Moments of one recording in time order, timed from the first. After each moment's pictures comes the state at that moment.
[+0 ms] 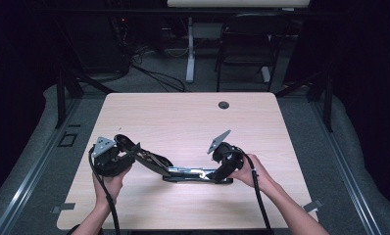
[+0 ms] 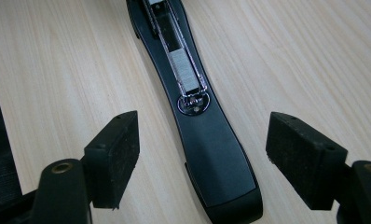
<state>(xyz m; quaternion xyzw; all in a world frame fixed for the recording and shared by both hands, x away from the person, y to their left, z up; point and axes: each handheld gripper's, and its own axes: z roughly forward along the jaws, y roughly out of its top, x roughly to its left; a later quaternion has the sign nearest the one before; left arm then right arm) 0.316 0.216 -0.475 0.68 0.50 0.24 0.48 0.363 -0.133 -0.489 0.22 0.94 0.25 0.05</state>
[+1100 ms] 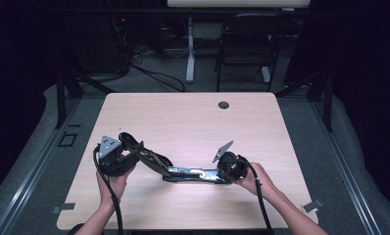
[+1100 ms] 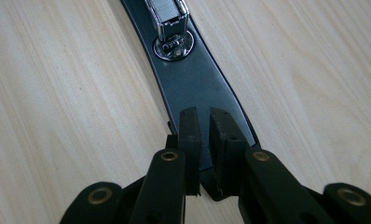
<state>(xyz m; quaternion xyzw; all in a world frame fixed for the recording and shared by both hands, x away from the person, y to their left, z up) 0.314 0.202 -0.470 0.68 0.49 0.26 0.48 0.353 -0.147 -0.522 0.25 0.94 0.21 0.07</state>
